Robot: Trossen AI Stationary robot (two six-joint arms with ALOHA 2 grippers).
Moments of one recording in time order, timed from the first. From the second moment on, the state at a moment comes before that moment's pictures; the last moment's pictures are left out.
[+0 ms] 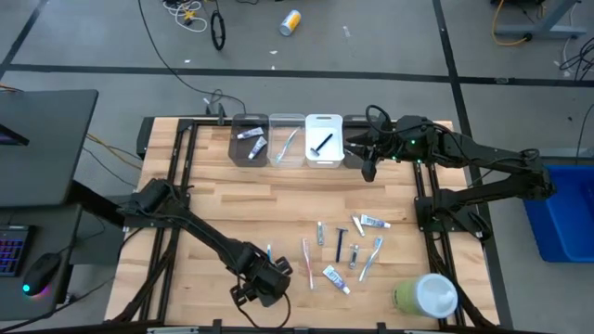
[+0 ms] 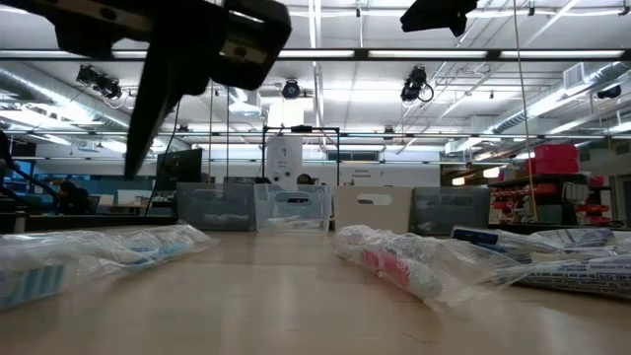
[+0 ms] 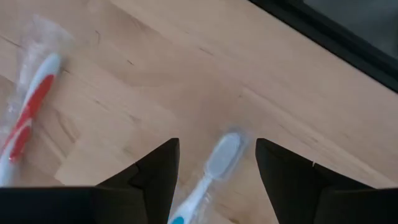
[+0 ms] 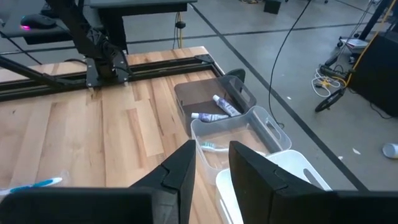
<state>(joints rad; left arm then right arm) -0.57 1.95 1.41 -0.63 0.12 0.43 -0.18 1.05 1.13 -0.49 0.16 0.01</state>
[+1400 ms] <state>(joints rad) -0.57 2.01 1.35 -0.64 0.13 0.51 -0.18 1.05 1.13 -0.50 0.16 0.01</state>
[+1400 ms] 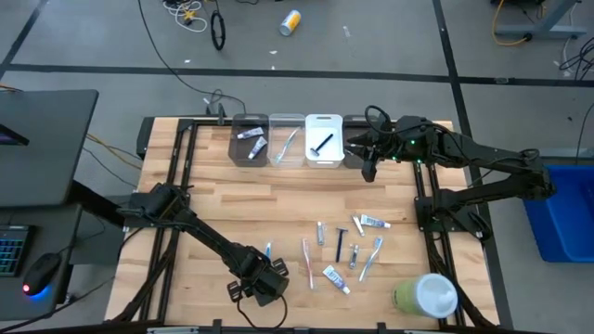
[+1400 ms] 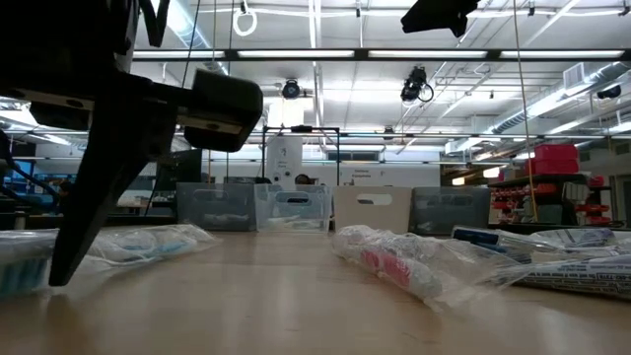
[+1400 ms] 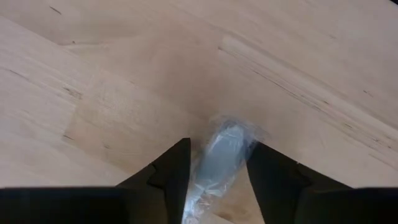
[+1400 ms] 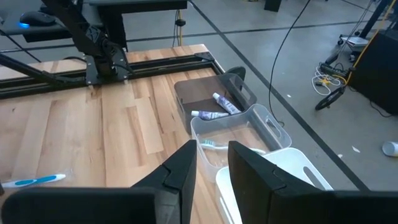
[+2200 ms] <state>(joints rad) -0.57 2.01 1.37 -0.66 0.09 0.50 -0.18 1.05 1.13 -0.50 0.16 0.01</state>
